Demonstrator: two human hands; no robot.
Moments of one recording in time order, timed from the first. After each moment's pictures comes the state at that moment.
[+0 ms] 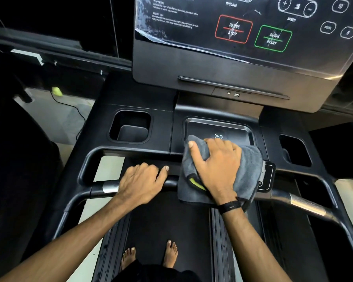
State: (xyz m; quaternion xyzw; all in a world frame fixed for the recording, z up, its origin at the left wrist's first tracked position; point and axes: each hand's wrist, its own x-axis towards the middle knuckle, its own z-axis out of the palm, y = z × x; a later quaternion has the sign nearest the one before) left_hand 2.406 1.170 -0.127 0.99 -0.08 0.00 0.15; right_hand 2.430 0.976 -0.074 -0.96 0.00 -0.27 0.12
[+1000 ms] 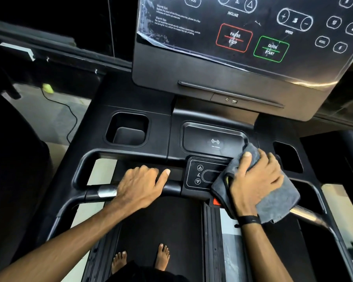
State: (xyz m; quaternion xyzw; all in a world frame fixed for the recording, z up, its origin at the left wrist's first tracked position) left_hand 2.408 1.167 -0.119 0.98 -0.09 0.00 0.16; right_hand 2.414 0.915 -0.079 -0.90 0.28 -0.29 0.16
